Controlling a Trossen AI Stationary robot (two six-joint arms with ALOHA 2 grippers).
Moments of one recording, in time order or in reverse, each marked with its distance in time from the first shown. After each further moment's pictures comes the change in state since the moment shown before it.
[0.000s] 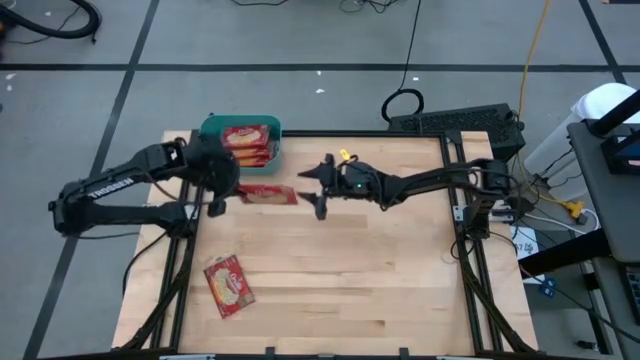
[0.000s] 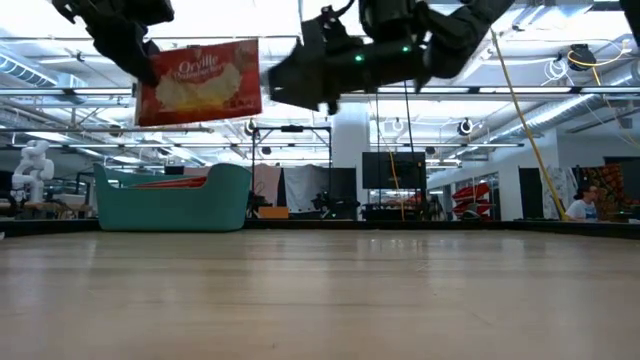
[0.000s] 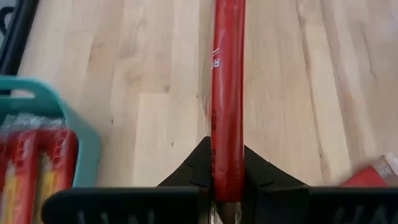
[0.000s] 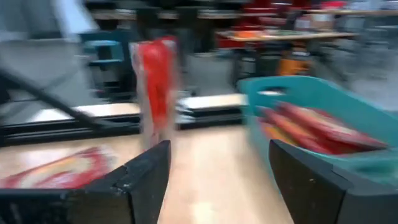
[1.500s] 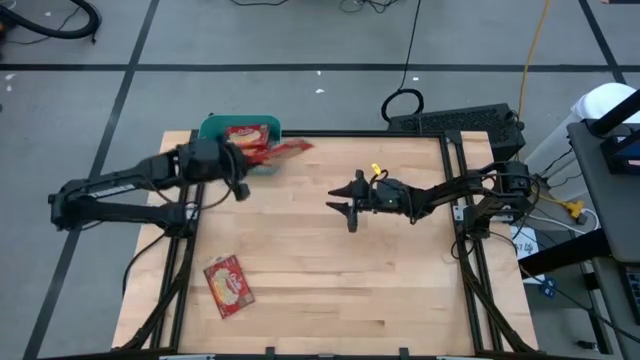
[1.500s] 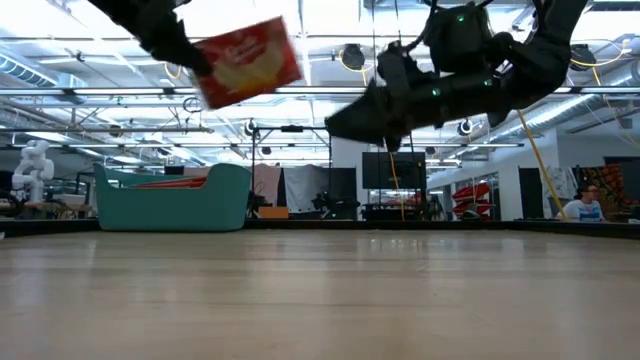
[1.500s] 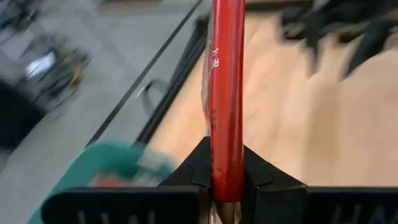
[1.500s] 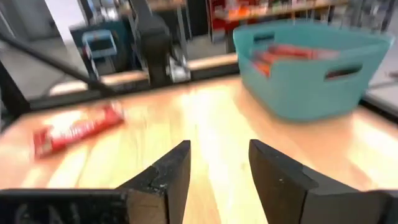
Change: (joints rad) left arm -0.145 -0.040 -0.104 0.507 -0.494 -0.166; right arm 0.025 -0.147 -0.443 0.251 0.024 0.108
